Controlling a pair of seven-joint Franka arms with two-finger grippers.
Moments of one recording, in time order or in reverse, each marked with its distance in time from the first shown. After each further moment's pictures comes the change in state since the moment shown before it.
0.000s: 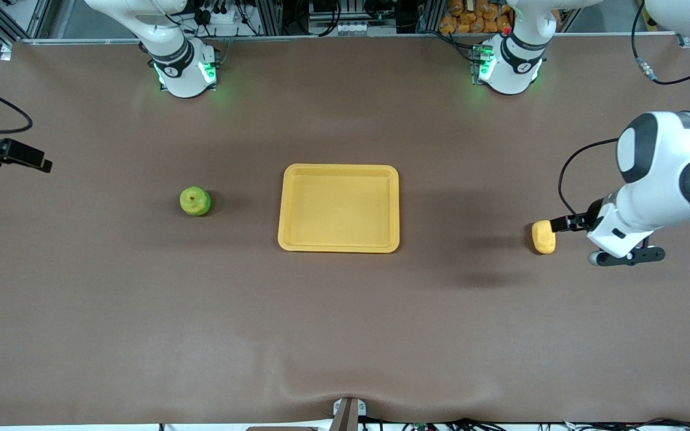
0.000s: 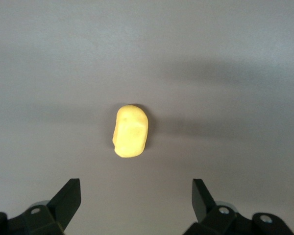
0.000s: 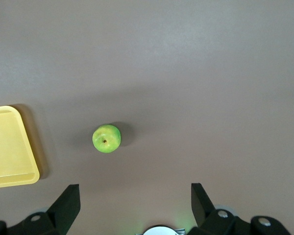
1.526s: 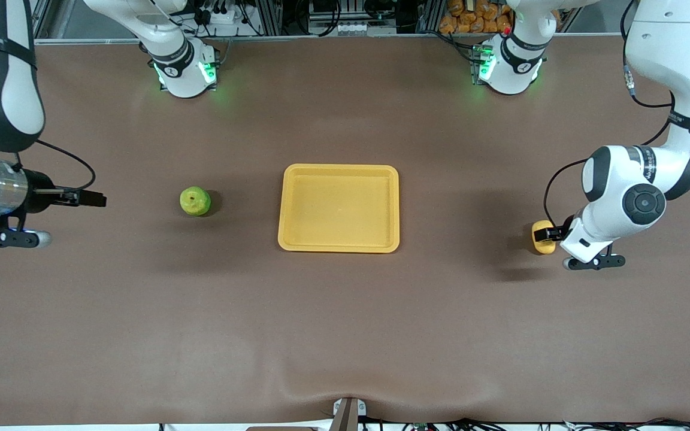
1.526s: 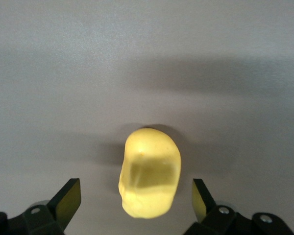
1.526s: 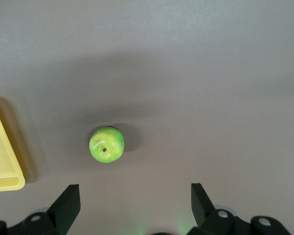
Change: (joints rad) left arm 0.063 0.144 0.005 -0.181 0.080 0.349 0.000; right arm 0.052 0.144 0.006 -0.098 0.008 0.131 -0.001
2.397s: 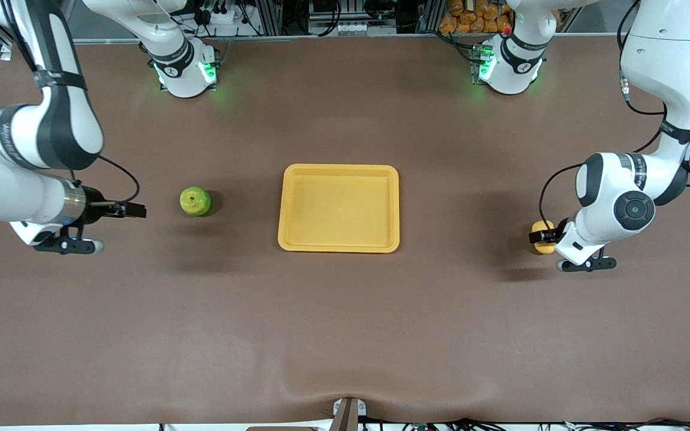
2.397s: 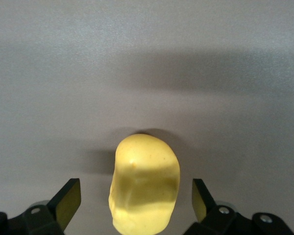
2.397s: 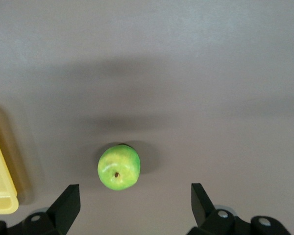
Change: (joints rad) left arm 0.000 0.044 -0.004 0.000 0.000 0.033 0.000; right arm 0.054 -0.009 0.001 -0.254 0.041 0.290 0.000
